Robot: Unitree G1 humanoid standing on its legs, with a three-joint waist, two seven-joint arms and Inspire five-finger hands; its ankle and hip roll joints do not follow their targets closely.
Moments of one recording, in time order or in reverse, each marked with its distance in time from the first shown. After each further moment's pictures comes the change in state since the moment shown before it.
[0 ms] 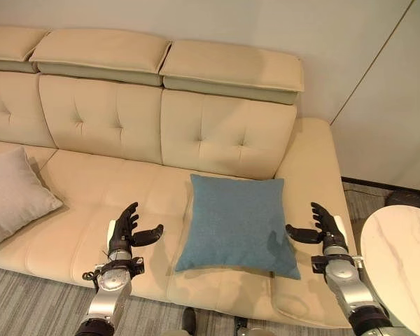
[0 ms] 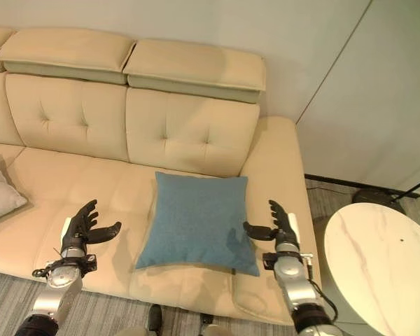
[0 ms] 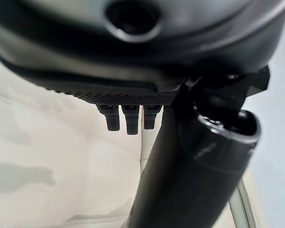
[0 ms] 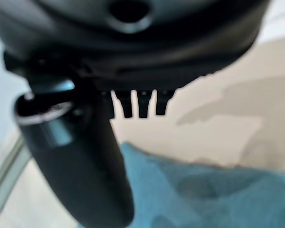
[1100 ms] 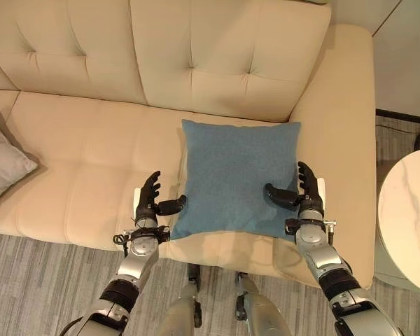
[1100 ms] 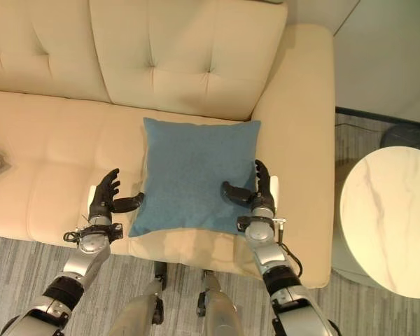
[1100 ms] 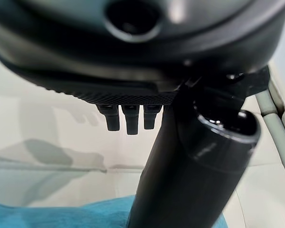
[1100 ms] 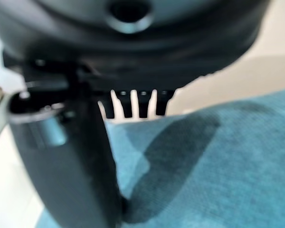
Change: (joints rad) left arm -0.237 -0.057 -0.154 0.074 -0.020 -0.001 0.110; right arm -0.185 0.079 0.038 -0.031 -0.009 -0.019 -0.180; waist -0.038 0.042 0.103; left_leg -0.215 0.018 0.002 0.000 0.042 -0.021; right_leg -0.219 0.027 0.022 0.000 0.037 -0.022
